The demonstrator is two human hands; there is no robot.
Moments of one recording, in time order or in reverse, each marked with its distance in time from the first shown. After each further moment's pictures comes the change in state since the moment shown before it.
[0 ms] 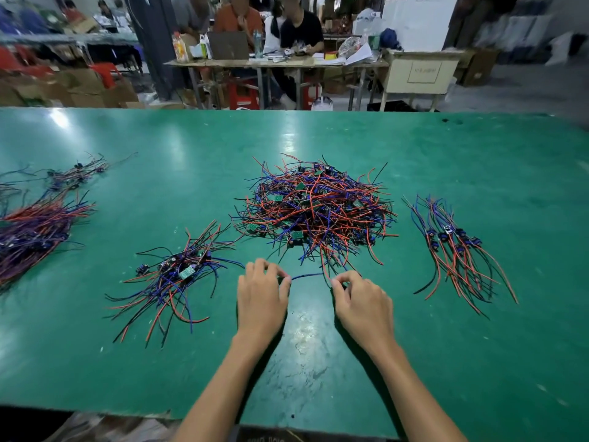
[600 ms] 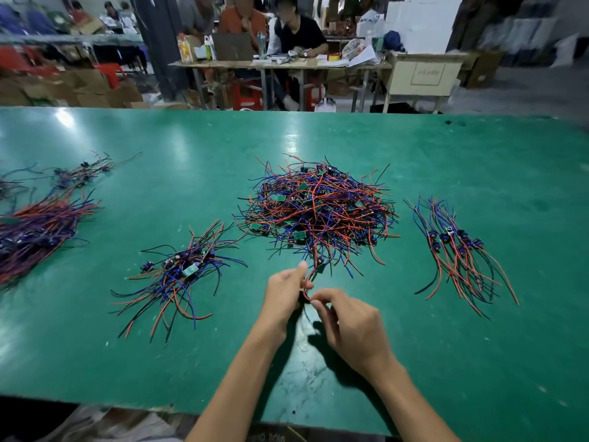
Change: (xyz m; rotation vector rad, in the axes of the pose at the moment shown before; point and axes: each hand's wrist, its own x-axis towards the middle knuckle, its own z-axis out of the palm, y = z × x) left_hand 0.003 0.043 -0.014 -1.097 -0.331 -0.664; right_hand -0.032 -0.008 0.002 0.143 0.304 -0.677
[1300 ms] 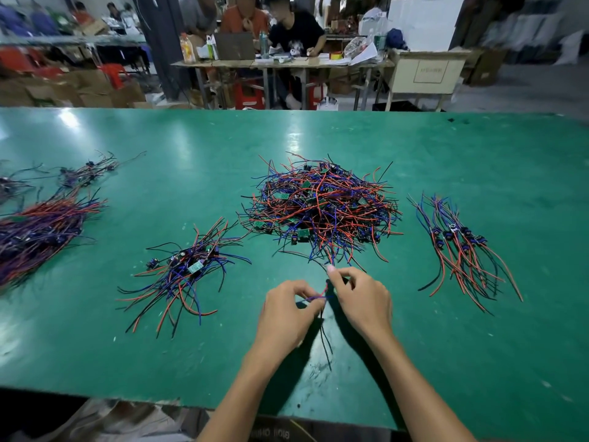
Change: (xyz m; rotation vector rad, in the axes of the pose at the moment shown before) left_hand -0.041 -0.009 -0.018 0.634 0.036 0.358; right_hand 0.026 0.026 0.015 -0.036 -0.272 0.875
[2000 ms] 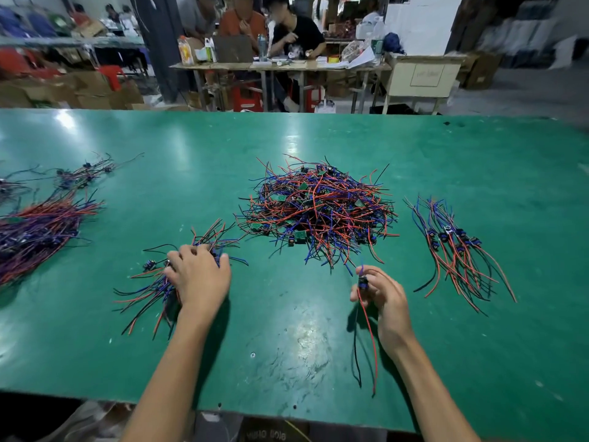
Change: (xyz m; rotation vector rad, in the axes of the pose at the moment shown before) left_hand 0.061 -0.046 -0.089 0.573 0.463 -0.216; right_hand -0.017 0.013 -0.039 1.050 -0.134 0.061
